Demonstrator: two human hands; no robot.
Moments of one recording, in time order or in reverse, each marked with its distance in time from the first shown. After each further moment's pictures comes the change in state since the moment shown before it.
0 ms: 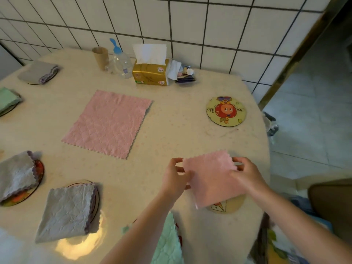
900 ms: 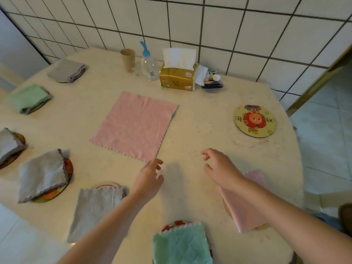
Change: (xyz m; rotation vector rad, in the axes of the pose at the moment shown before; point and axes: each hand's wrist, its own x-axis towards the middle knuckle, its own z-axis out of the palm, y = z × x) left_hand 0.032 -0.008 -0.162 0.796 0.150 0.309; right_hand 0.012 -0.097 0.105 -0.485 -0.158 -0.584
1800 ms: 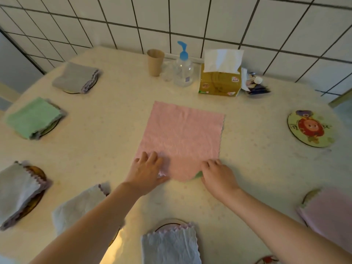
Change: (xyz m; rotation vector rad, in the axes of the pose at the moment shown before) left_hand 0.141 -0.176 -0.151 0.766 -0.043 0.543; right_hand 0.126 -0.160 0.132 -0.650 0.021 0.032
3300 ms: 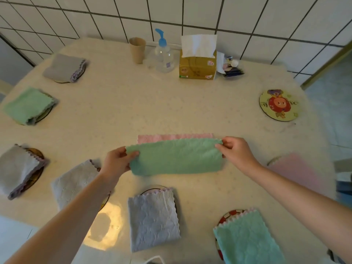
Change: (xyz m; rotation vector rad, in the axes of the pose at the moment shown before) left_hand -0.066 0.038 -0.046 -1.536 0.102 -0.795; right_hand -0.076 0.103 -0.015 1.148 0.132 0.367
